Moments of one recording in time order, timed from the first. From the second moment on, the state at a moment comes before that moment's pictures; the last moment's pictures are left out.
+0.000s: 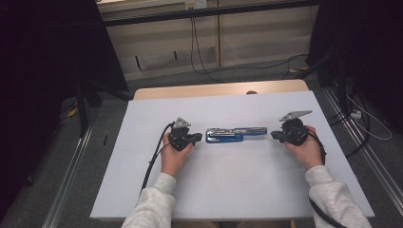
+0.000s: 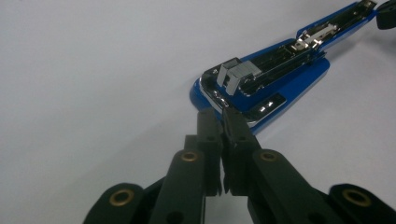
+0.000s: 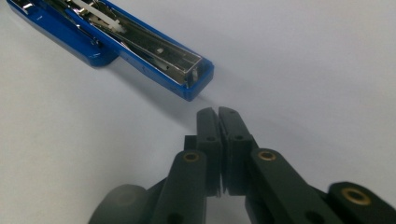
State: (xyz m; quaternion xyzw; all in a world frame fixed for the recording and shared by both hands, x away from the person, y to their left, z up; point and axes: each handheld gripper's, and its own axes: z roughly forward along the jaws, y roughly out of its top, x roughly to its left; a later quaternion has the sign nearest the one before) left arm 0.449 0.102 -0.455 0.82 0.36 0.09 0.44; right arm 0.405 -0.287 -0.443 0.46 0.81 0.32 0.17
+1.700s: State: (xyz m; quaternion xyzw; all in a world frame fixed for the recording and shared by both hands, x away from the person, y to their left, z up) left arm 0.445 0.121 -0.448 0.81 0.38 0.11 0.43; right arm 0.396 -0.258 -0.438 0.44 0.78 0.41 0.15
